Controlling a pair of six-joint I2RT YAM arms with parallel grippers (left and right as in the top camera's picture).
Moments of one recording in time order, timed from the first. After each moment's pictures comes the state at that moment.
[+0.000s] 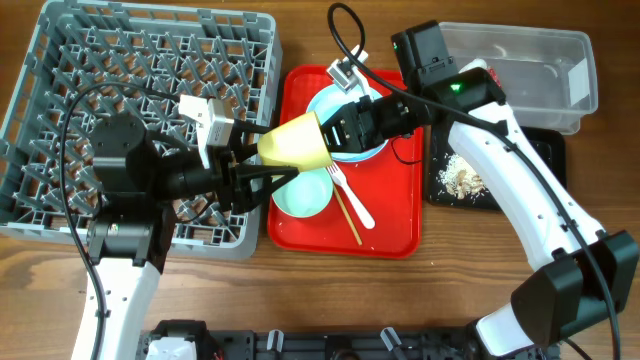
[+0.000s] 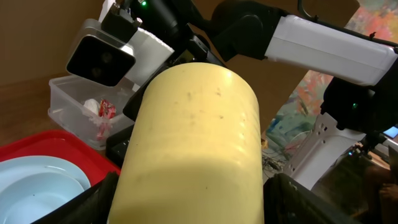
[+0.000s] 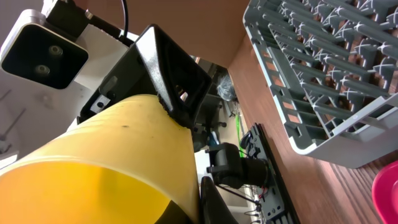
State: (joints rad) left arm -0.05 1.03 0.84 -0.03 1.27 -0.24; right arm 0.38 1.71 1.53 -0.87 -1.37 0.18
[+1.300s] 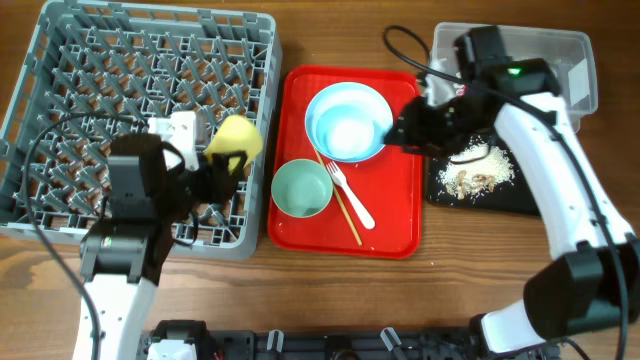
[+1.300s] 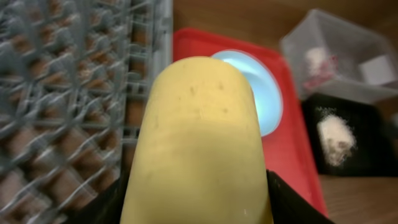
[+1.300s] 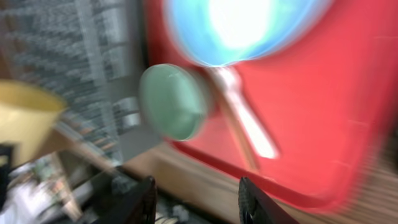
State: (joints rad) left arm -0.05 0.96 0.86 -0.62 0.33 -0.22; right arm 0.15 1.69 1.53 -1.23 -0.59 0.29
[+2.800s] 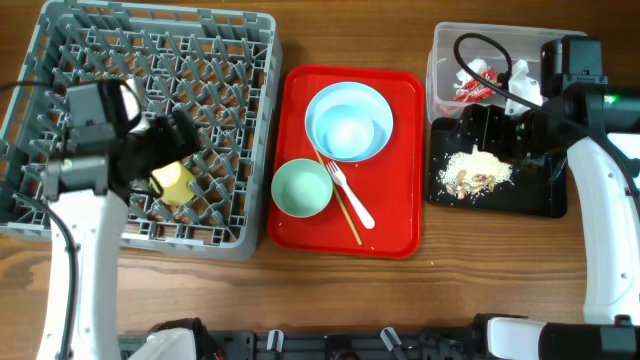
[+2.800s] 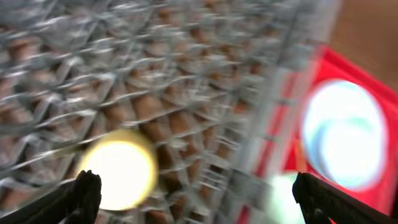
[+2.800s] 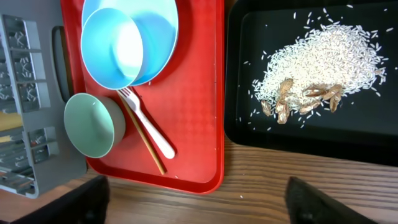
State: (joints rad) left arm 0.11 1.29 1.19 -0.90 0.13 -0.30; right arm -0.05 1.48 1.53 -1.35 -0.31 0.14
